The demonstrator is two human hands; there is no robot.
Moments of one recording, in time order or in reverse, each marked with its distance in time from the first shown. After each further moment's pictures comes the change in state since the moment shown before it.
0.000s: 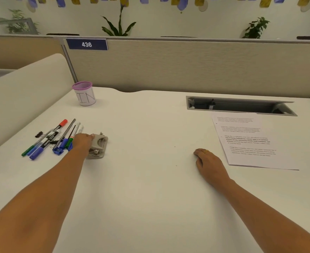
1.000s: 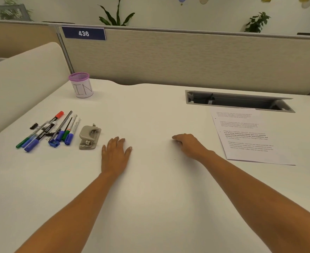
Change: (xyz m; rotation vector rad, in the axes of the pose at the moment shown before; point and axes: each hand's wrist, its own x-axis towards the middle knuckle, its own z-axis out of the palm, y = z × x) left_hand -0.086 -0.042 0.084 0.558 -0.029 0.611; right_hand 0.054 -0.044 -0.007 0.043 -0.316 -0.081
